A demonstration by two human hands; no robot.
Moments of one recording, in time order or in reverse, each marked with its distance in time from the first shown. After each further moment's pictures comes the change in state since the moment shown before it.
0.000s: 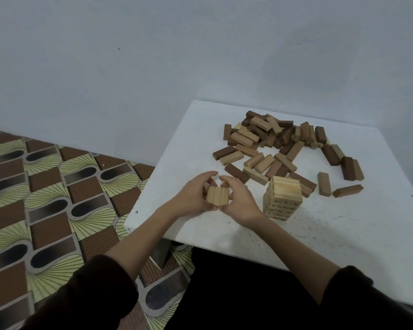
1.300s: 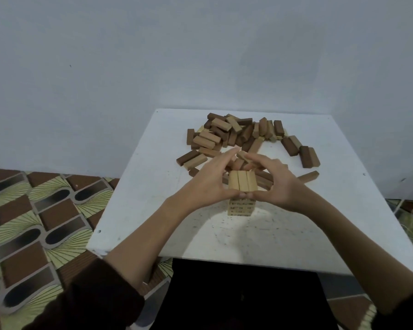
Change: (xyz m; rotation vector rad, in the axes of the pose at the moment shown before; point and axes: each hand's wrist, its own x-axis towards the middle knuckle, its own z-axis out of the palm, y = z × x) left_hand 0.031 0.127 0.037 0.035 -0.040 0.324; right_hand -0.053 0.026 -0.156 -0.179 0.059 -0.216
